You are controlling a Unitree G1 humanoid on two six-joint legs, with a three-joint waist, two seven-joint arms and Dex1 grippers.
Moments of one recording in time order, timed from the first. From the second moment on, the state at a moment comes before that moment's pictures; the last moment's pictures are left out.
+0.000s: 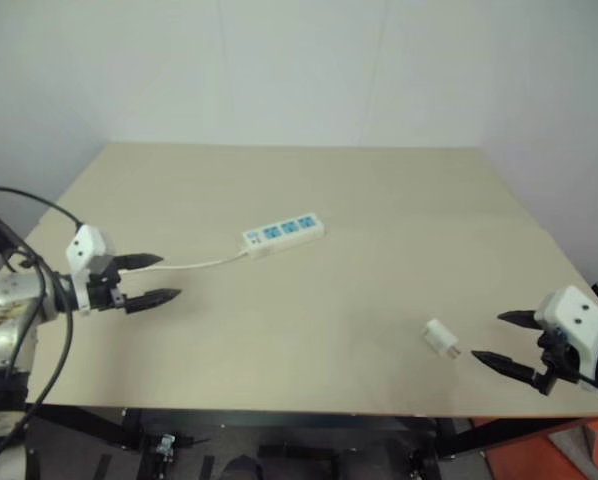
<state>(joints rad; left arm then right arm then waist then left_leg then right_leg) -0.42 0.91 0.22 0.33 -0.39 0.23 -1.29 0.25 -0.97 -0.53 -0.41 0.37 0.50 0.99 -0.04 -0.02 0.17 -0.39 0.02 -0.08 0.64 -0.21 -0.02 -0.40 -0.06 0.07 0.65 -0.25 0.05</state>
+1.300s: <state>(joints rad) -1.11 0.50 -0.04 1.32 0.08 -0.08 -0.84 -0.22 -0.89 -0.10 -0.60 0.40 0.73 0.76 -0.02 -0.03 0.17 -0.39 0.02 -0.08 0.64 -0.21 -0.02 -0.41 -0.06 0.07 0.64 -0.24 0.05</state>
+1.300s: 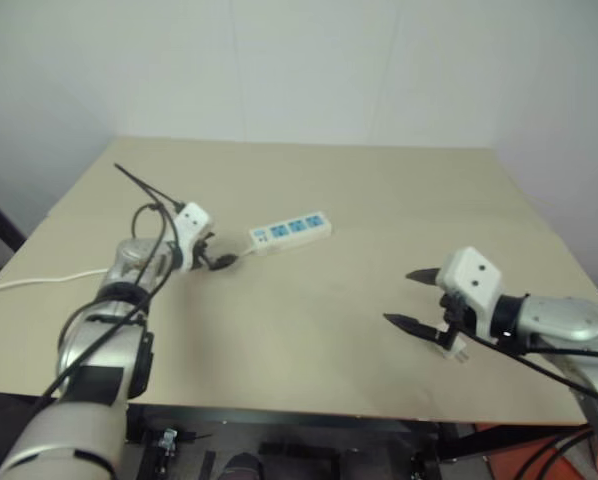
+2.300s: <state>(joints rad) -1.16 0.45 -0.11 1.34 0.25 0.02 -0.89 -0.25 -0.87 -0.03 -0.70 0.43 0.88 0.64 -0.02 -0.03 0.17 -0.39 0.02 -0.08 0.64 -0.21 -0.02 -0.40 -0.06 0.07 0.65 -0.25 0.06</state>
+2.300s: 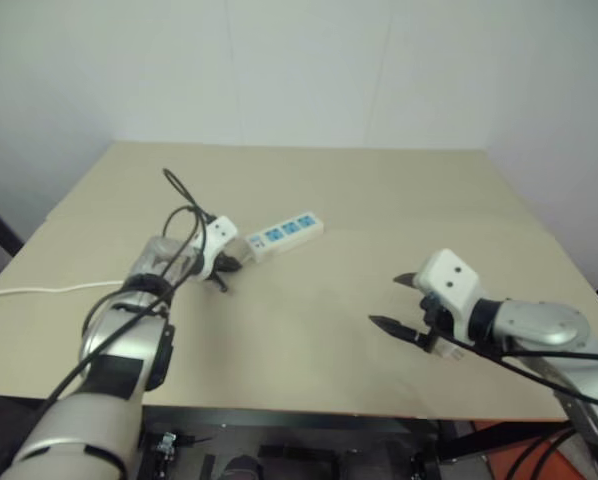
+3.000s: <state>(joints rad) -0.37 0.59 0.03 0.03 -0.11 0.55 -1.08 -0.24 -0.84 0.03 -0.65 0.41 0.88 0.63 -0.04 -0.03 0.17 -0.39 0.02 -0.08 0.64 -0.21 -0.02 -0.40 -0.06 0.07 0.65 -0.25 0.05</state>
